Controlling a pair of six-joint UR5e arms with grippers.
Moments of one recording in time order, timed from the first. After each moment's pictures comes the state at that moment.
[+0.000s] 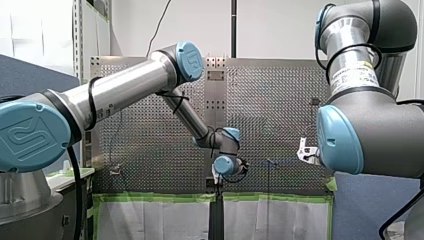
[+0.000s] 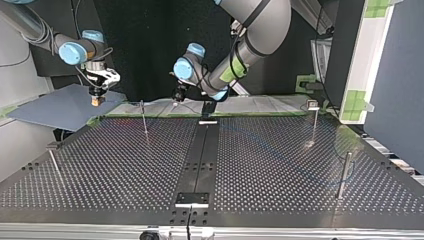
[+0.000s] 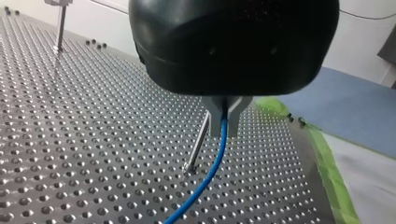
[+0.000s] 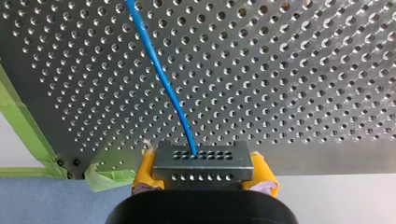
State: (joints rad) left arm -0.70 -2.64 -1.23 -2.61 -1.80 -1.89; right arm 1.58 -0.80 1.79 -0.85 1.38 1.69
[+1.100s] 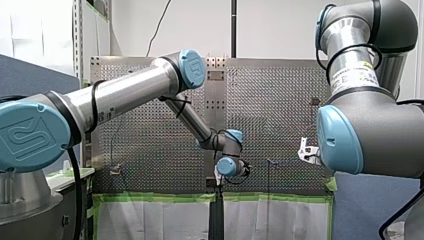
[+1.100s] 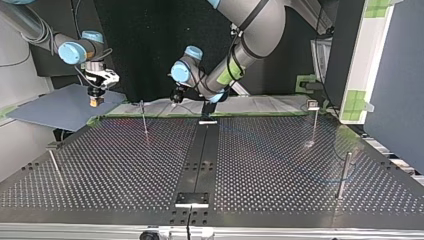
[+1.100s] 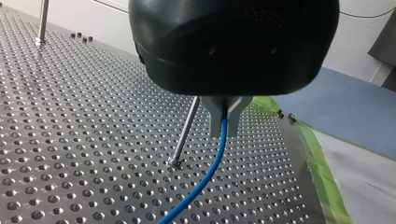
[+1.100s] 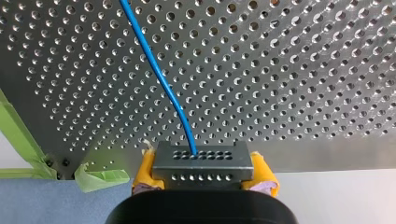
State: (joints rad) left arm -0.70 -2.70 -1.14 -2.67 -1.79 -1.88; right arm 1.58 -0.80 1.79 -0.87 1.38 1.69
